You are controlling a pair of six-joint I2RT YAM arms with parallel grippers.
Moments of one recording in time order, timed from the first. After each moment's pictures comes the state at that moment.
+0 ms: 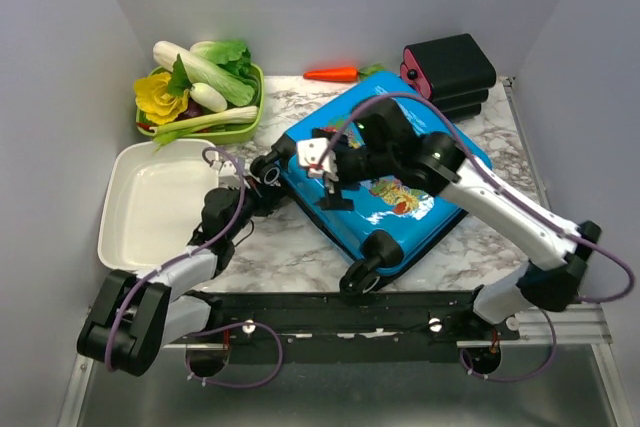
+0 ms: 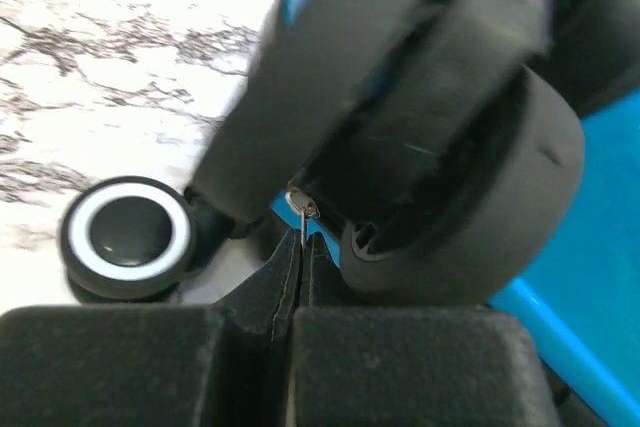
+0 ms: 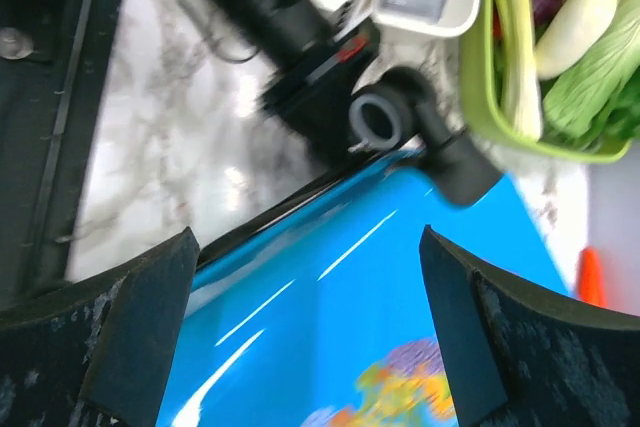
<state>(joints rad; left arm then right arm) -0.29 1.16 0.25 0.73 0.21 -0.61 0.93 1.40 1.57 -0.76 -0.44 -0.72</state>
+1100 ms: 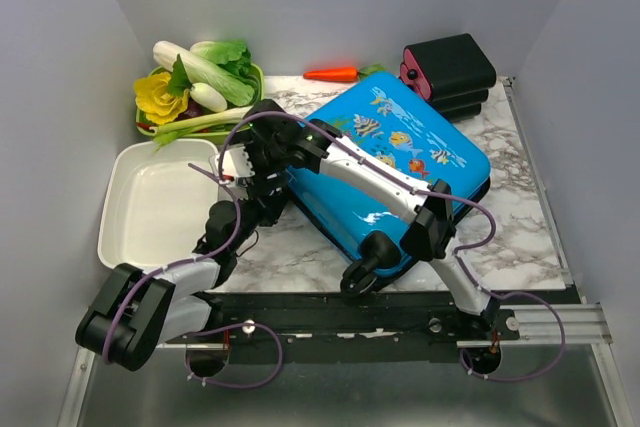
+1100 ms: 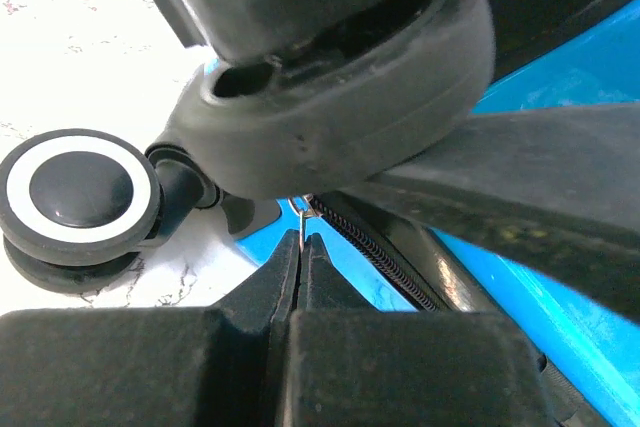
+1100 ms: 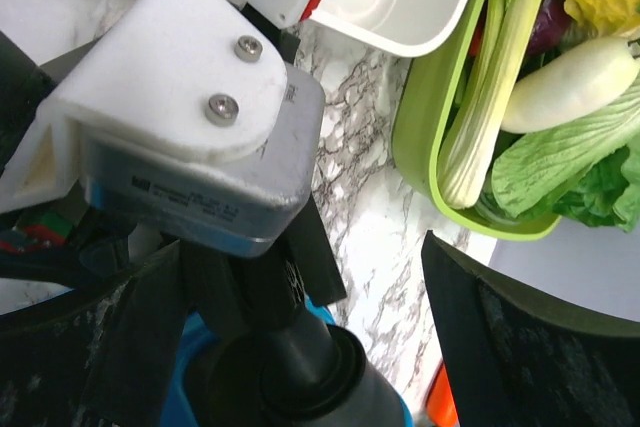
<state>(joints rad) -0.40 1.16 0.15 0.86 0.14 -0.67 1.01 2.27 2.37 -0.88 -0.15 -1.09</state>
